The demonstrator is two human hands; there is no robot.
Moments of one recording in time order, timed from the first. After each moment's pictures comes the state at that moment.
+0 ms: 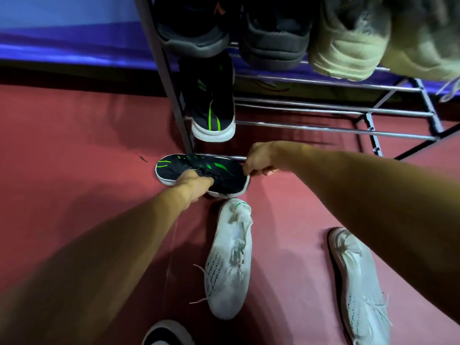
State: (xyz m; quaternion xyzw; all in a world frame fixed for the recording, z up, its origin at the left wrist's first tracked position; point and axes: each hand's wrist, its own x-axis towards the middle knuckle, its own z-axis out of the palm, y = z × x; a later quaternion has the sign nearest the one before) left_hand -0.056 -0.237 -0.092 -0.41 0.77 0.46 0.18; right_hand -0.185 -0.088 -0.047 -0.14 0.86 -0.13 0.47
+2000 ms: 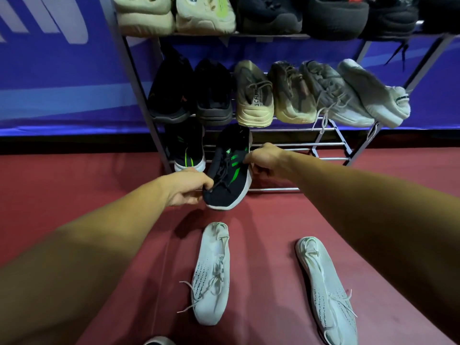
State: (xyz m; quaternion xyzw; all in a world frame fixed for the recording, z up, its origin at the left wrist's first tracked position) left_hand -0.047 -0.181 0.069 -0.28 0.71 0.61 0.22; right_hand -0.135 0.004 0.097 0.00 0.85 -0.45 0.28
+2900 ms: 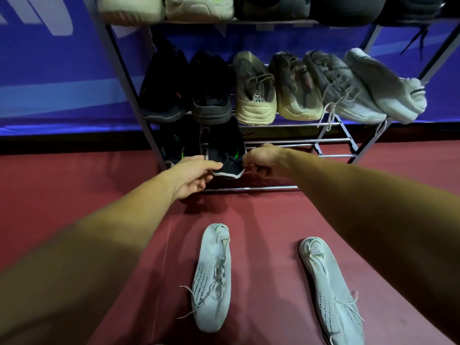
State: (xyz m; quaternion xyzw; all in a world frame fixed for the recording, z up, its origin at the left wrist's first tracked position) left_hand -0.080 -0.179 0.064 -0.29 0.66 0.67 0.14; right_hand -0.155 -0.005 0.081 0.04 0.82 -0.46 0.33
